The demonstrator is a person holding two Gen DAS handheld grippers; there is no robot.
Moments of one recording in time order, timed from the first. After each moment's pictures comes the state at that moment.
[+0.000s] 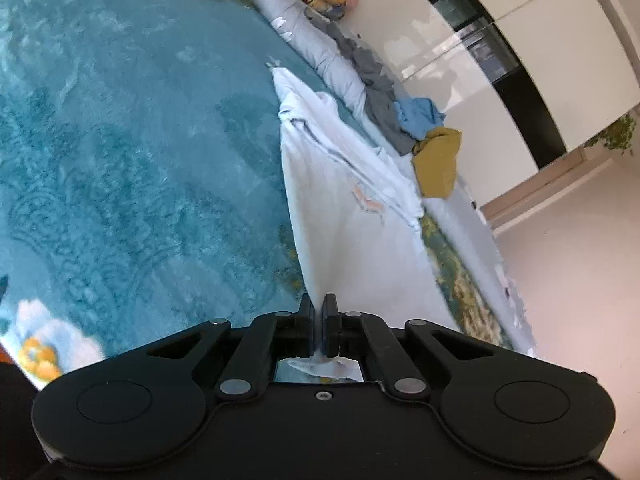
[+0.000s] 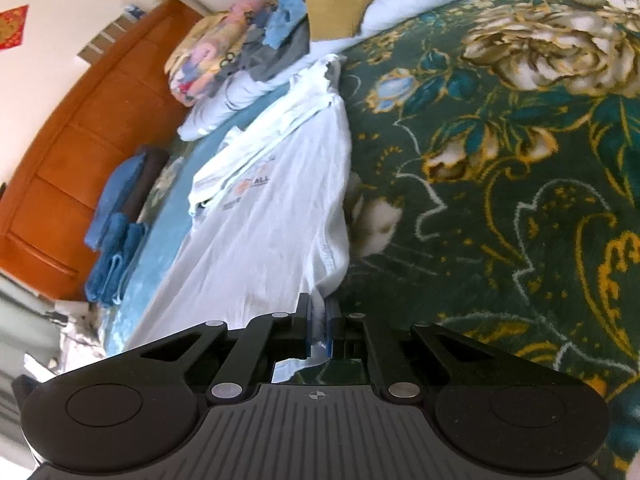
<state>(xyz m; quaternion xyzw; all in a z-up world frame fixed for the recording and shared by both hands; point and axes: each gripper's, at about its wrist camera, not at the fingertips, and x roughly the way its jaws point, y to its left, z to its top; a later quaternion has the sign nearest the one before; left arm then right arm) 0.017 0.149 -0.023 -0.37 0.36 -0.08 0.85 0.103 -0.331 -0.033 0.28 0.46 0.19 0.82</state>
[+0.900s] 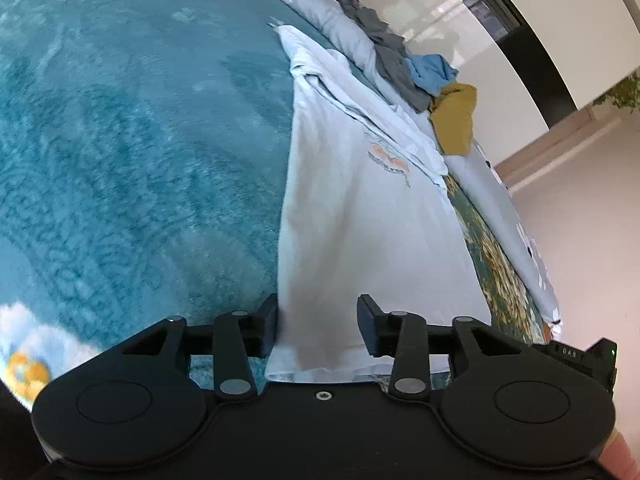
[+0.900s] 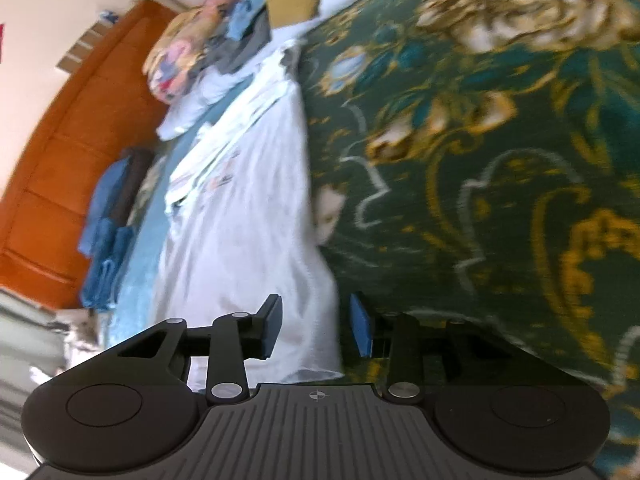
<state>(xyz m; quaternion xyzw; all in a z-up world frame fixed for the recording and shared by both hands) 0.037 0.146 -0.058 -0.34 0.40 -0.11 0.85 0.119 -0.357 -0.067 0.31 0.49 0.19 0.79</state>
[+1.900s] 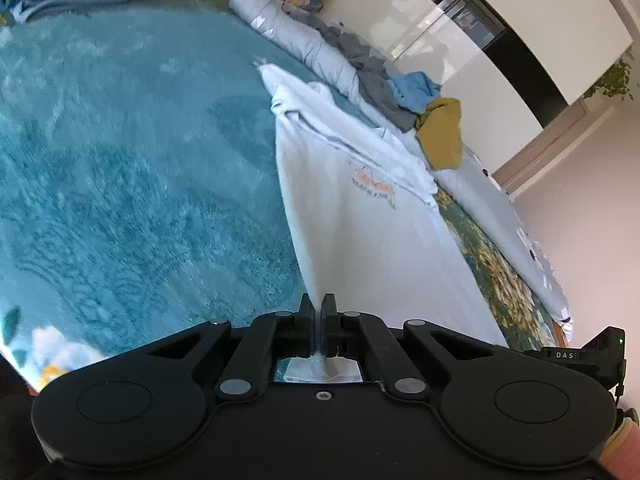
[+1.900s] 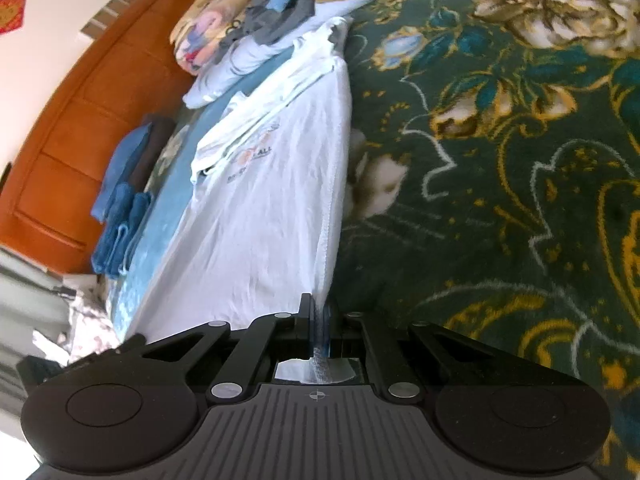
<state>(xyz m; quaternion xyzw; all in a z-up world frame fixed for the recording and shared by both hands) 0.013 0.143 -0.020 -0.30 0.36 -0.10 0.88 0.100 -0.327 -0.045 0.28 0.49 0.23 0.79</state>
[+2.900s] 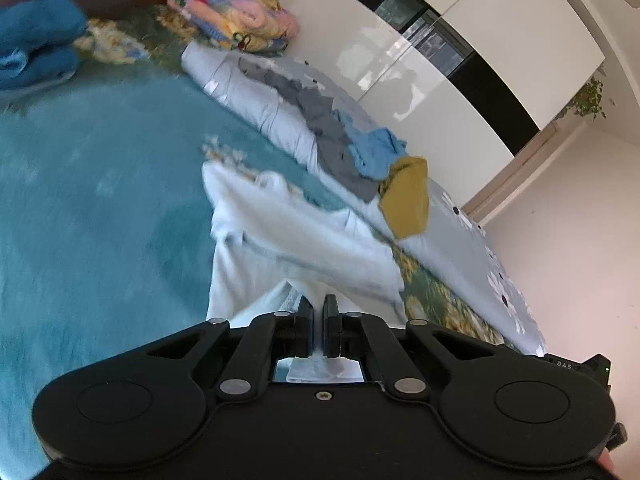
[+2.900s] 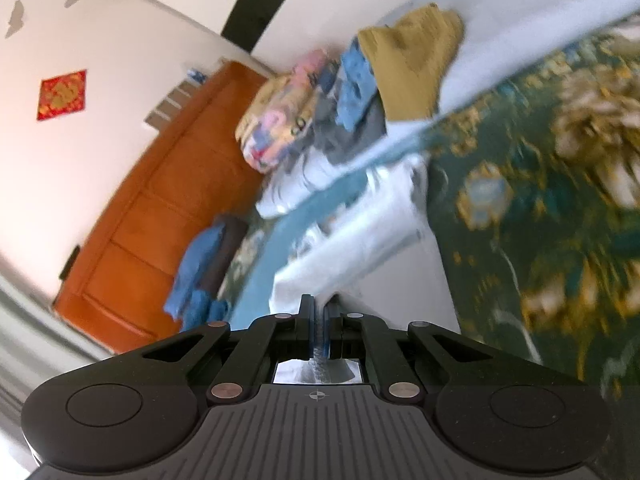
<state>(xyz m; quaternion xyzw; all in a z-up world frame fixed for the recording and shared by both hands) 0.124 0.164 0.059 -0.29 0.31 -0.12 0.90 0.182 -0.341 0.013 0.37 0.35 0.27 0.82</state>
